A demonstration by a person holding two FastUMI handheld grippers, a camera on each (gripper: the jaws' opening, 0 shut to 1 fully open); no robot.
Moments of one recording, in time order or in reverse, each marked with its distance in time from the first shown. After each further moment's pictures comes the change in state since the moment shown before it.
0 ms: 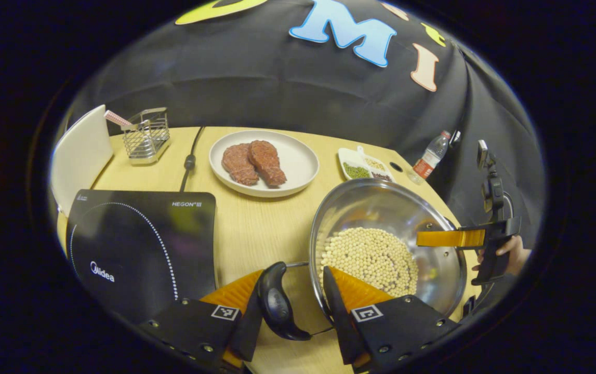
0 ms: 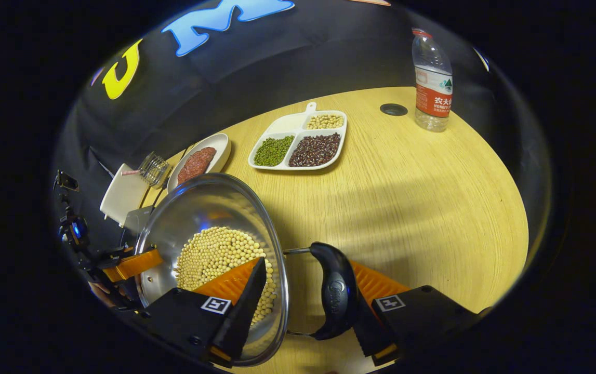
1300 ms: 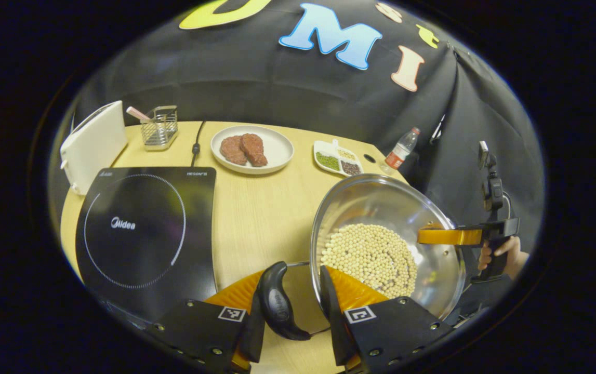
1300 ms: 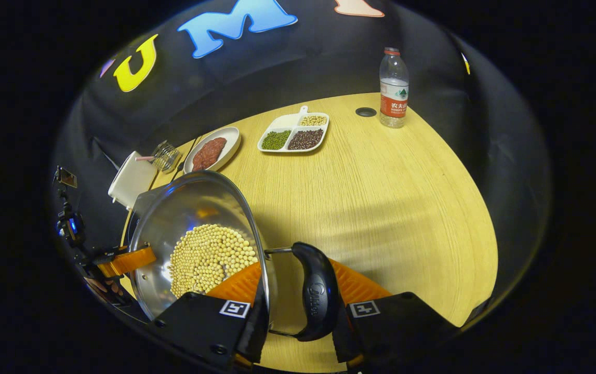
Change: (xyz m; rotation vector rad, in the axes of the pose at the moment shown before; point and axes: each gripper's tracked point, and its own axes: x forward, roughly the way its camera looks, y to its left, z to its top) left arm -0.126 -0.057 -0.046 -0.036 0.034 -0.045; right arm -0.135 0.012 -0.060 -0.007 0.028 -0.033
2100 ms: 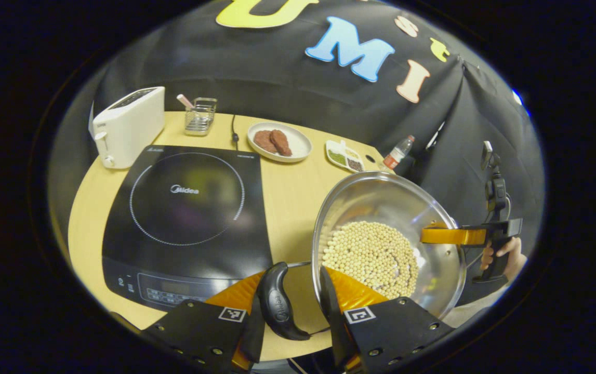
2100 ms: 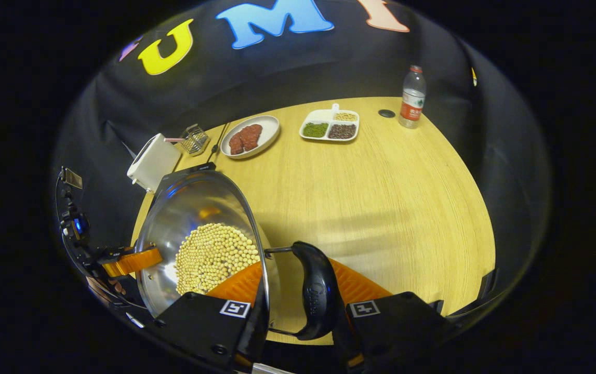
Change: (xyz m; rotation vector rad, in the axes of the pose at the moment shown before) left arm -0.102 0.075 -0.022 -0.078 0.001 0.002; right arm -0.044 0.109 -0.021 -0.060 0.018 0.017
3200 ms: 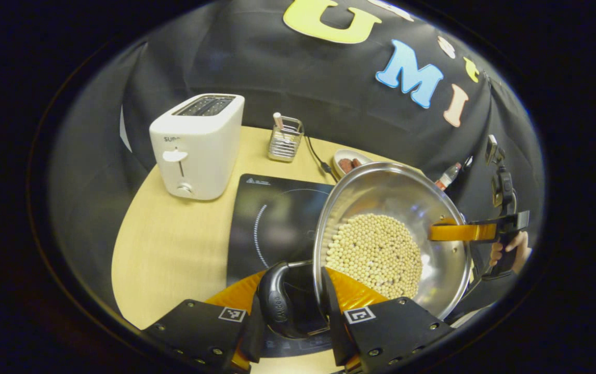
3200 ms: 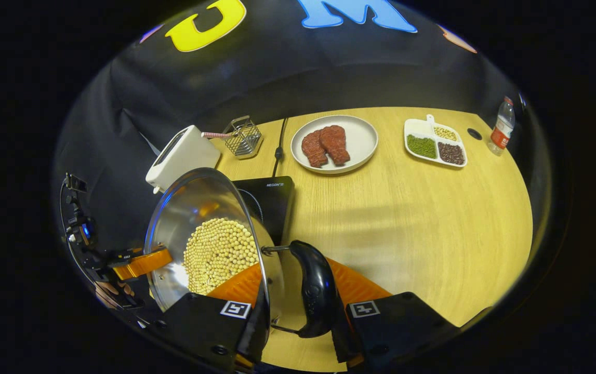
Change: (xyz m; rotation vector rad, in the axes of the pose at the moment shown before) left arm -0.014 0.230 0.075 -0.009 -0.047 0.132; right arm 0.121 0.190 0.053 -0.024 0.040 0.125
